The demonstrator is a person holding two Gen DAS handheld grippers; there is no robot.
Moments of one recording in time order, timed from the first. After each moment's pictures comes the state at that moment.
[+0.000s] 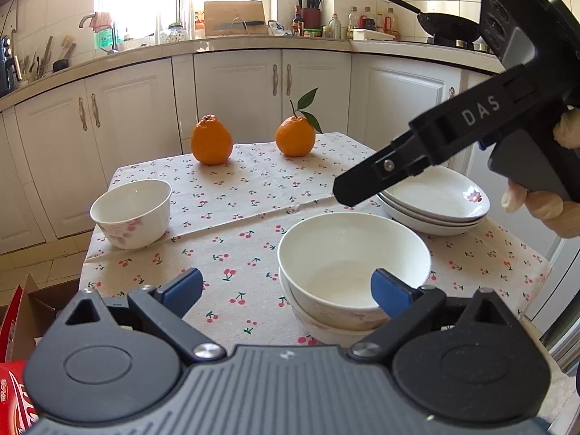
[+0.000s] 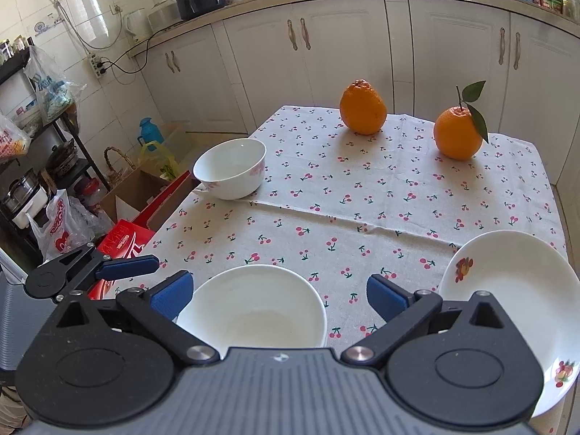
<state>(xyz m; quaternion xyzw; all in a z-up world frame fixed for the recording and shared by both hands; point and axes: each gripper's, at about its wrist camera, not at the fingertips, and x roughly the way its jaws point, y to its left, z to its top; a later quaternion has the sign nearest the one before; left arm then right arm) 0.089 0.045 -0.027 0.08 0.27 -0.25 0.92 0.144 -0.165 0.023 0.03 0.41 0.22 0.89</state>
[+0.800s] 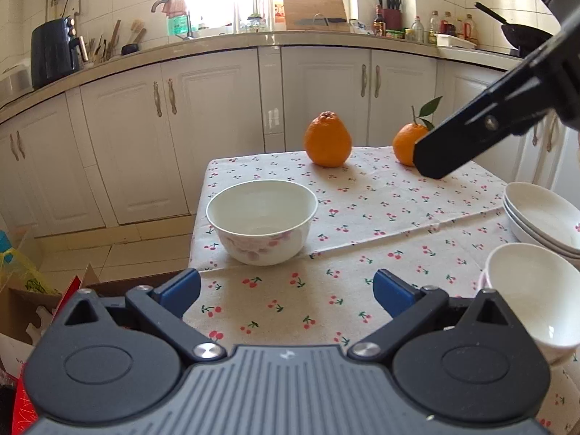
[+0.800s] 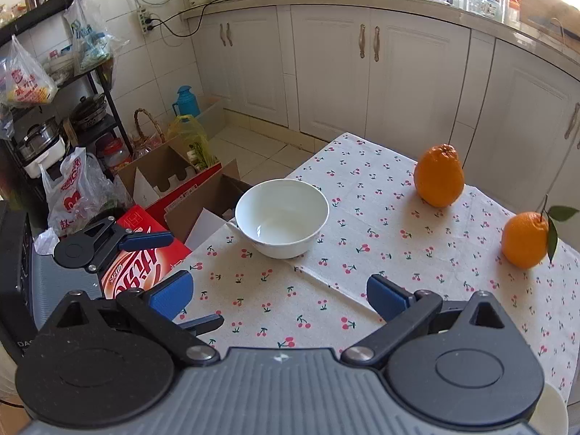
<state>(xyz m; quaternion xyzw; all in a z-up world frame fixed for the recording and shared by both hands) 0.178 0.119 -0.036 0.07 0.28 -0.14 0.95 0.231 -0.070 0.058 -0.08 0.40 0.29 0.86</state>
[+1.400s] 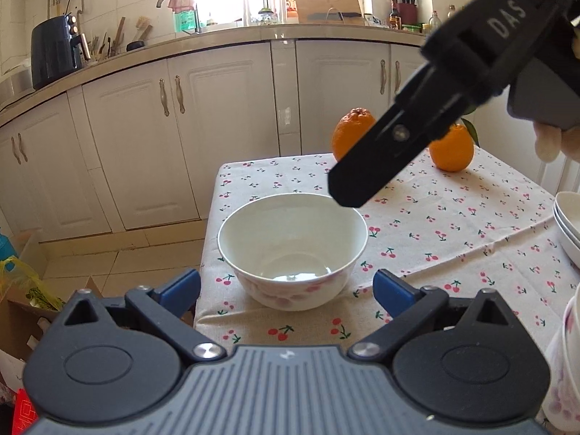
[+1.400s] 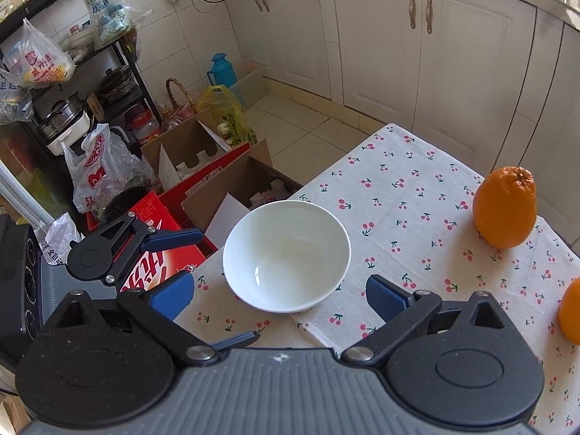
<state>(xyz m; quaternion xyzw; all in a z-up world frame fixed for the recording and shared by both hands) 0.243 0.116 -0.054 0.08 0.27 -0.13 0.95 0.345 -0.032 0.027 -0.07 0.46 0.36 0.81</state>
